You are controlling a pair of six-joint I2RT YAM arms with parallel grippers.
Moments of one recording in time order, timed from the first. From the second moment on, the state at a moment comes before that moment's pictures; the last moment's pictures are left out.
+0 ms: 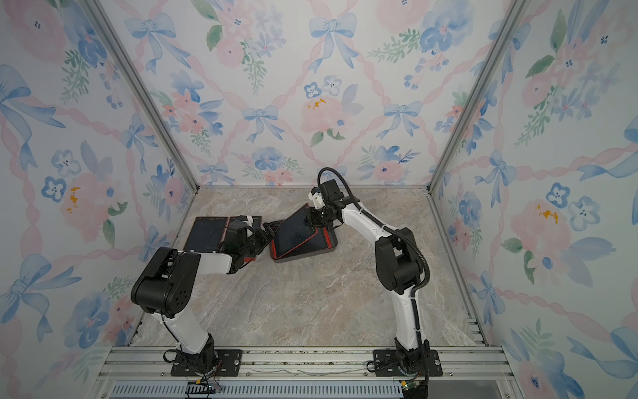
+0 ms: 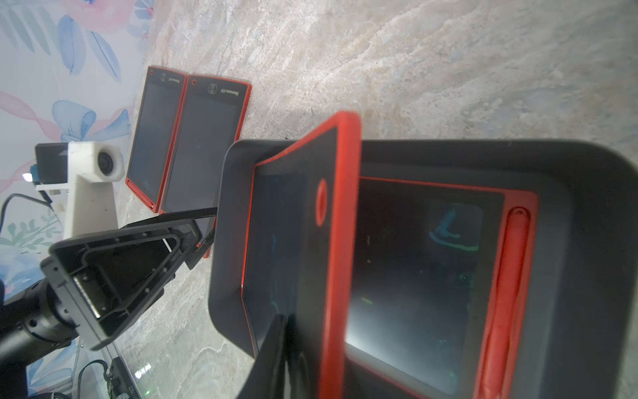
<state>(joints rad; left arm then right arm) -0.23 1.76 0.73 0.54 0.30 -0.94 0.50 2.28 1.96 -0.60 -0.45 0.36</state>
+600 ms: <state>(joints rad) -0.21 1.74 0.73 0.54 0.31 -0.94 0.50 2.24 1.92 -0.55 -0.47 0.39</state>
